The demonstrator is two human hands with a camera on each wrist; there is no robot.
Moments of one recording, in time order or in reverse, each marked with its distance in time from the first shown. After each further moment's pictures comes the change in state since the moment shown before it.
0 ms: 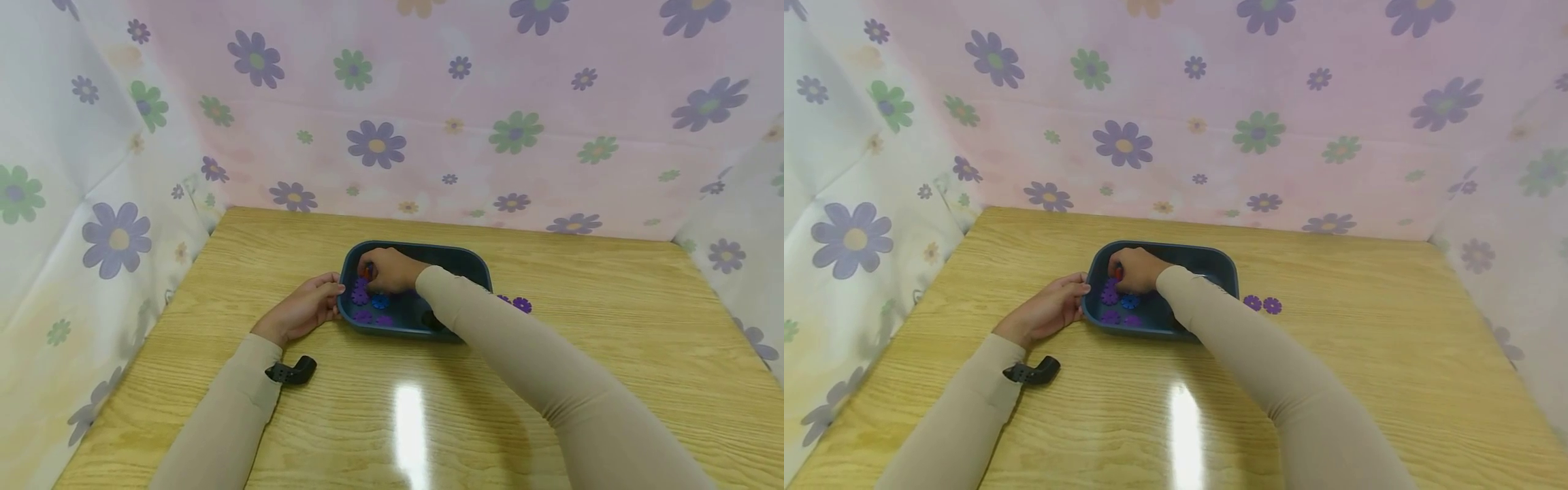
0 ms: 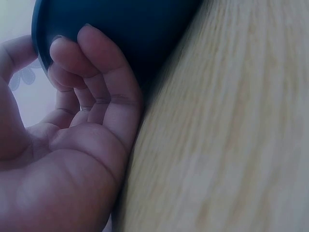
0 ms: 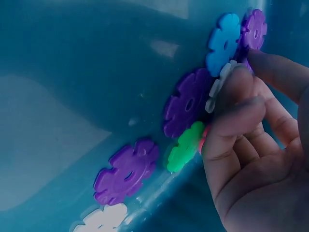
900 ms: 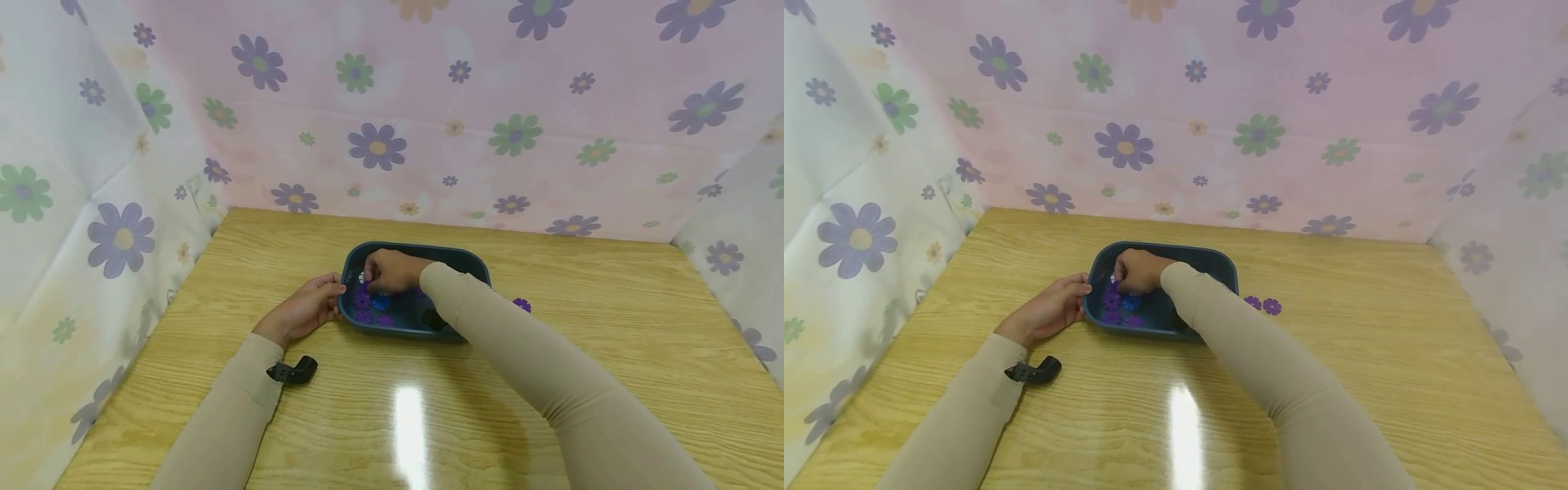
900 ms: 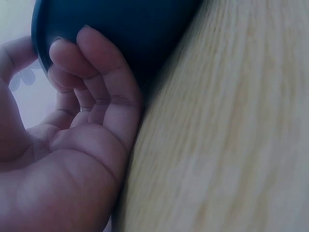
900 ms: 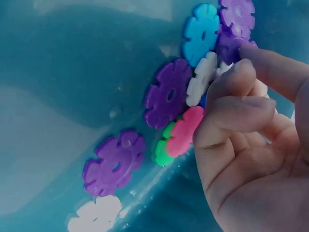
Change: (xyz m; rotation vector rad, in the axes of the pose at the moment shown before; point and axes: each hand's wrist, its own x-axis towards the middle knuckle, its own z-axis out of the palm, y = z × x) left_hand 0.001 0.000 0.001 -0.015 0.002 -0.002; right_hand -0.005 -0.001 -0.008 0.077 -0.081 0.029
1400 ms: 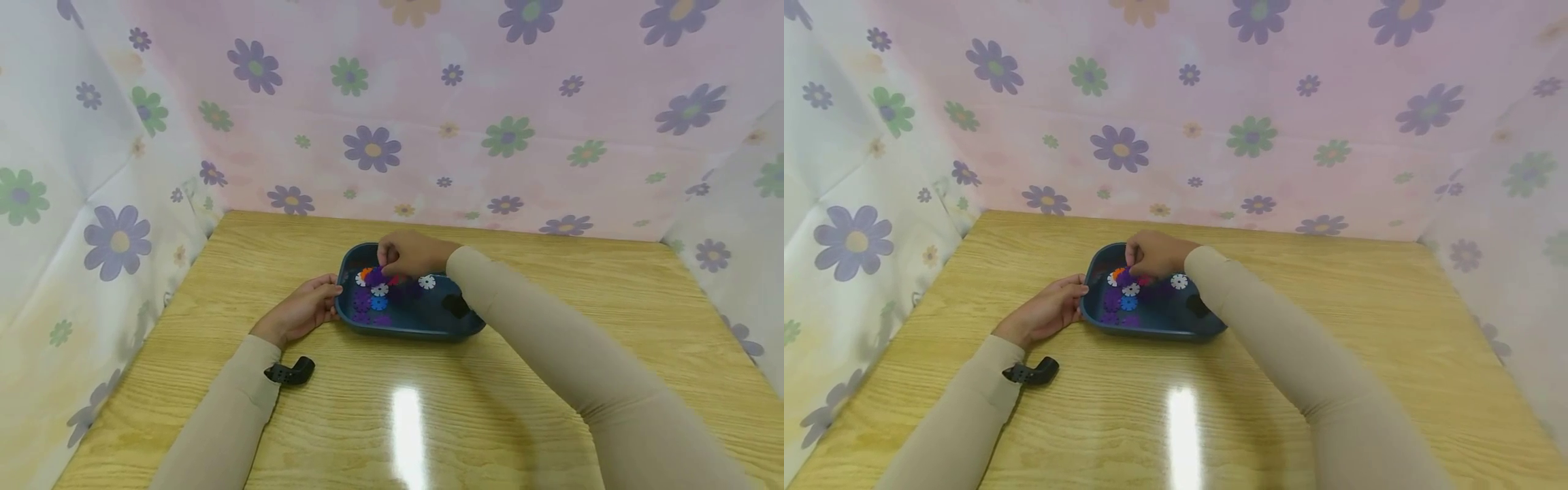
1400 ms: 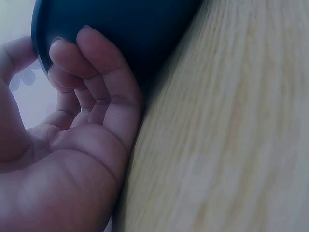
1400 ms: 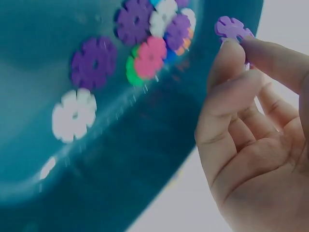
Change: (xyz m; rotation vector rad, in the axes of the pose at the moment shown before) left_hand 0.000 -0.001 0.000 -0.002 0.026 -0.016; right_hand -0.041 0.003 -0.037 0.013 0.038 -0.056
